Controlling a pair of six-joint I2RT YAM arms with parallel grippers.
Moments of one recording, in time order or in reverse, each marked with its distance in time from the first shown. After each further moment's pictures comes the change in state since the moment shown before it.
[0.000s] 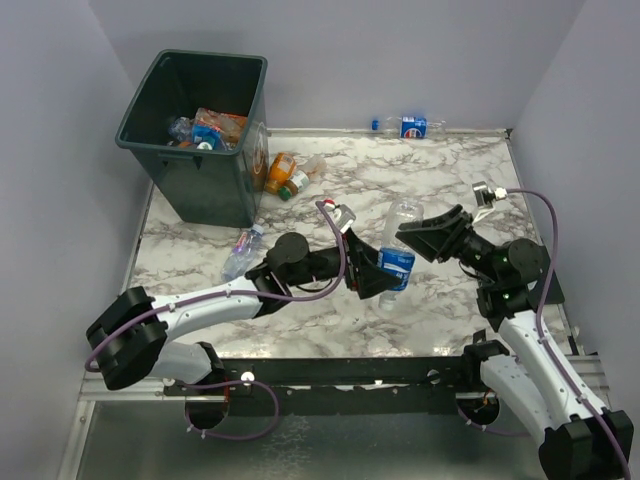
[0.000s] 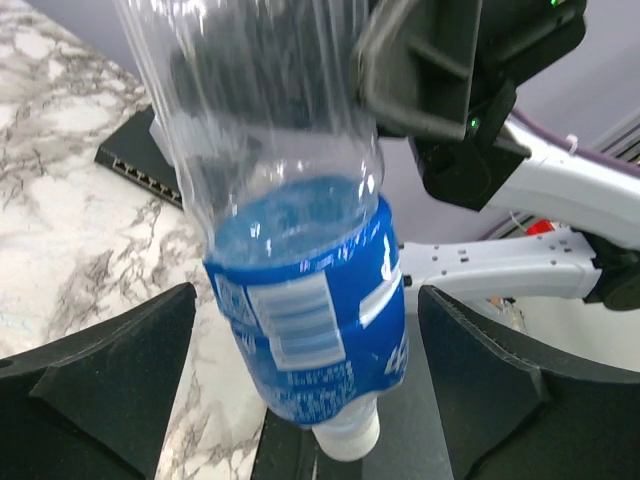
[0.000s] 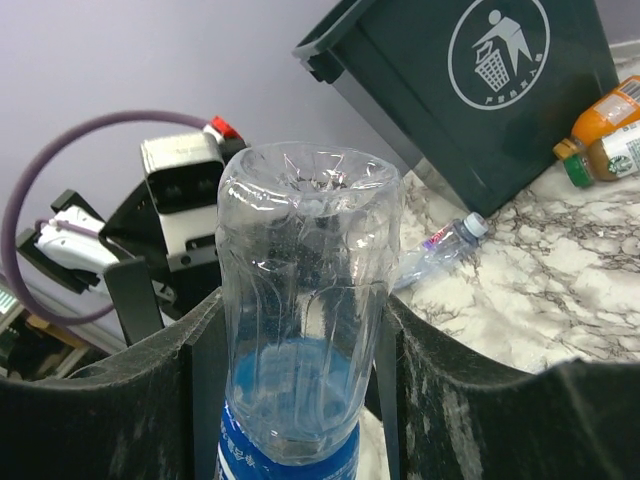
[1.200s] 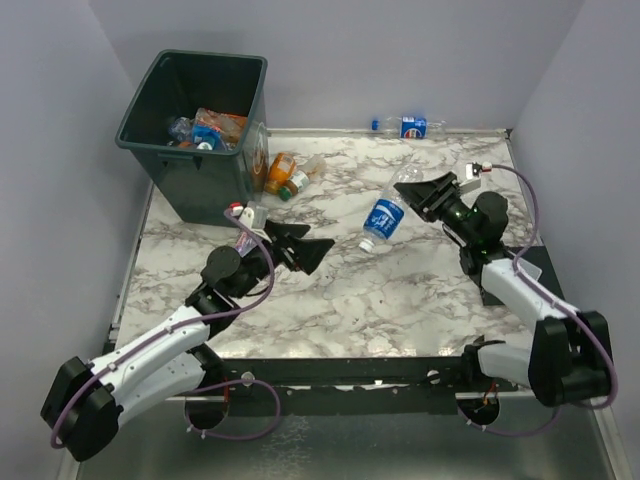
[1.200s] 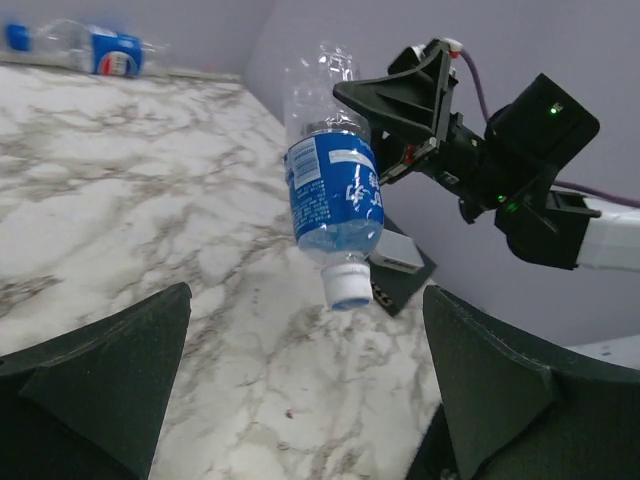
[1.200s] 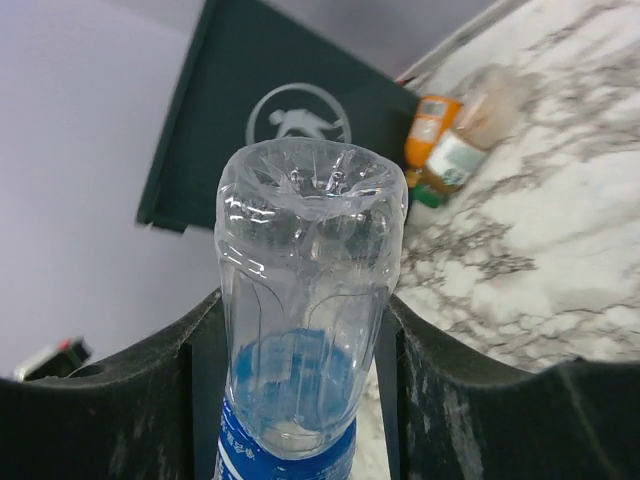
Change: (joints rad) left arm 0.277 -0.483 -0.280 -0.150 -0.322 0.100; right arm -0.041 0.526 0.154 0.022 0.334 0.157
